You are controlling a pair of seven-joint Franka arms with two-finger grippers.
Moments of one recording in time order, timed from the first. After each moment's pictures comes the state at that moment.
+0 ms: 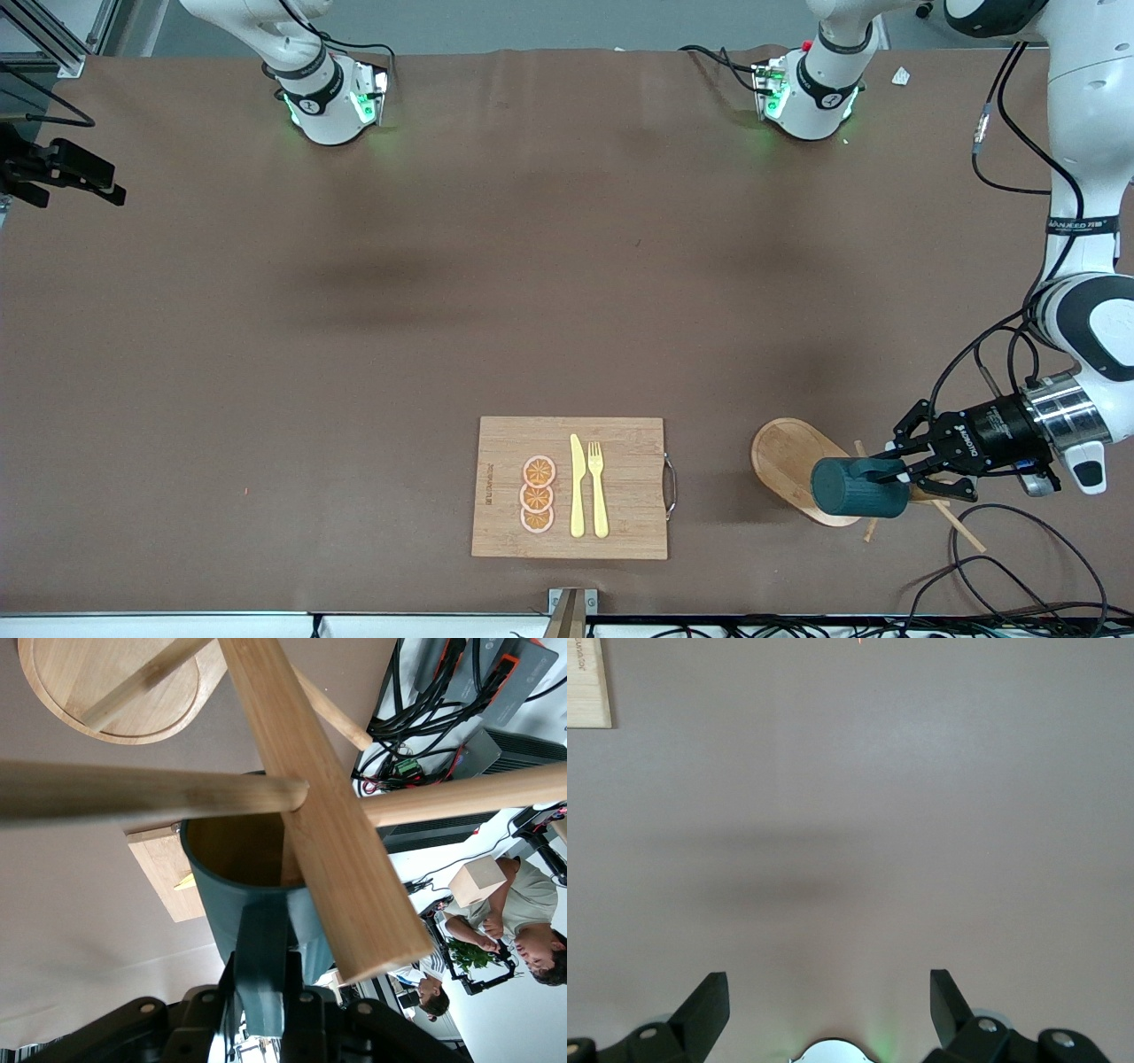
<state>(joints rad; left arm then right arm) 0.24 0.68 -0.22 -1.32 -0.93 2.04 -0.98 0.02 -0.09 -0.10 -1.63 0.00 1.45 -0.09</state>
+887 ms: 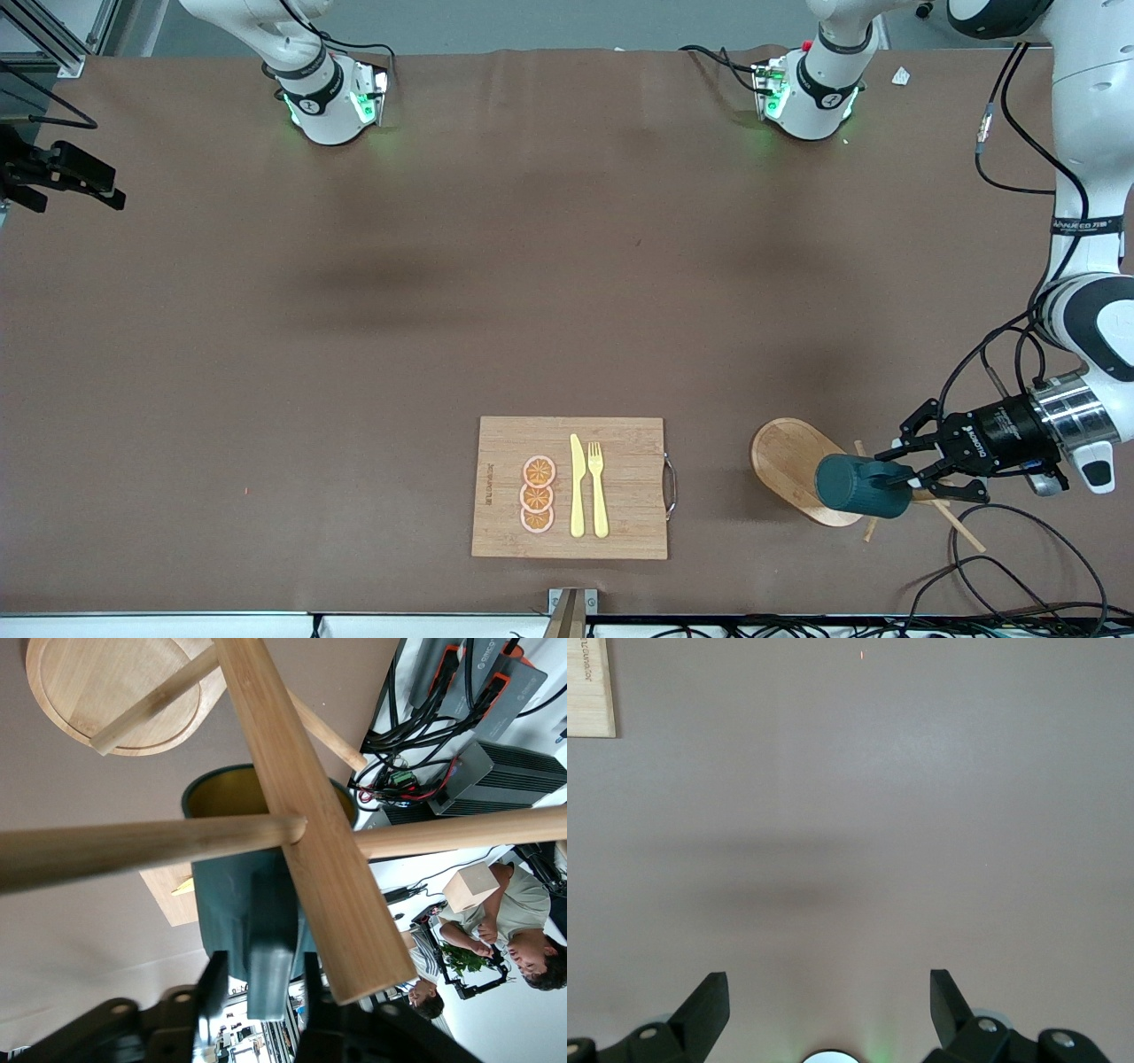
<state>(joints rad) 0.25 0.69 -0.22 -1.32 -0.93 2.04 -0.98 0.02 -0.09 -0.10 -1.63 0.00 1.48 -0.09</state>
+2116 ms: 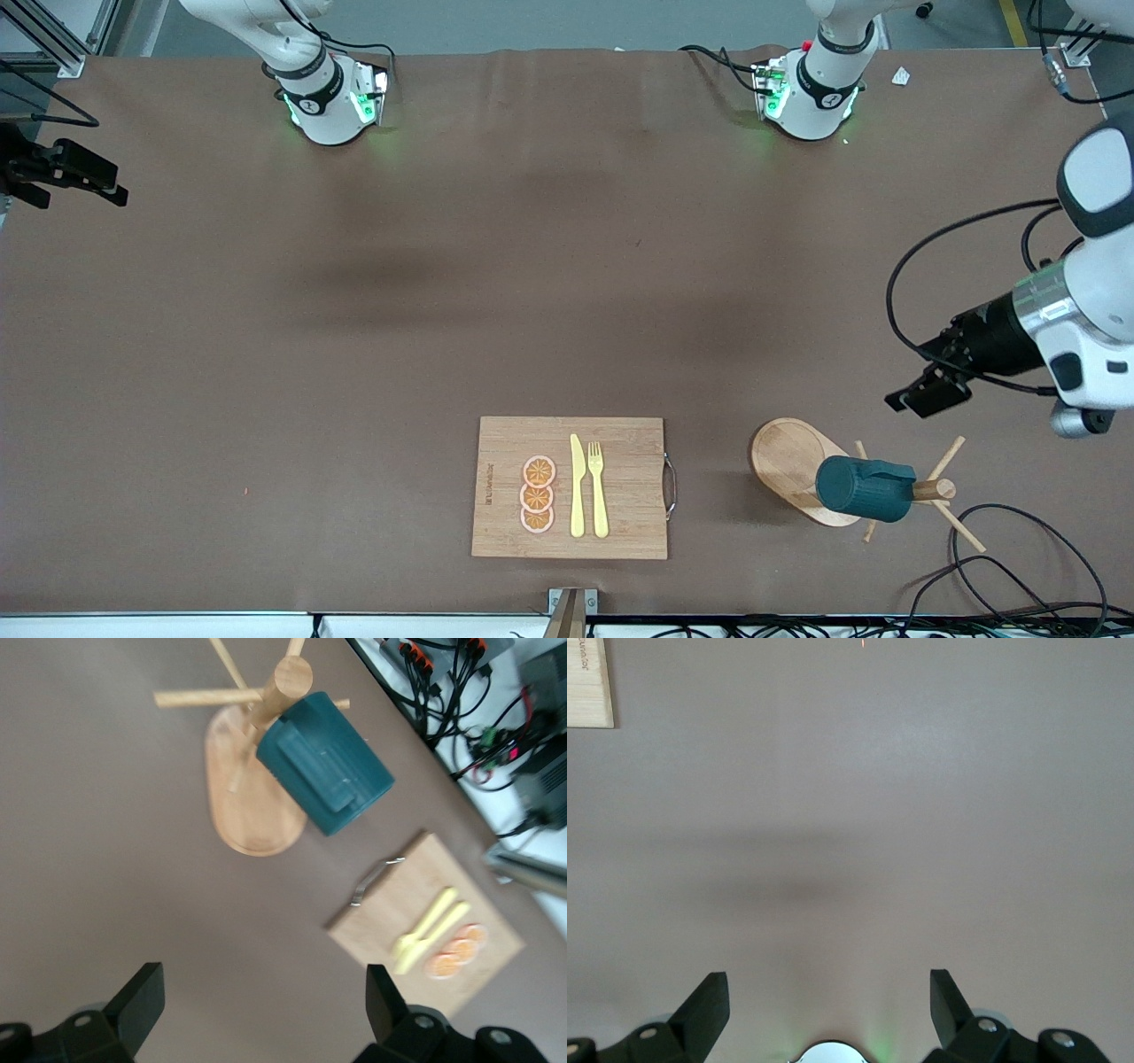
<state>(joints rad) 0.22 0.38 -0.46 -1.29 0.01 1.76 -0.90 0.02 -0.09 -0.10 -1.63 0.00 1.46 -0.09</state>
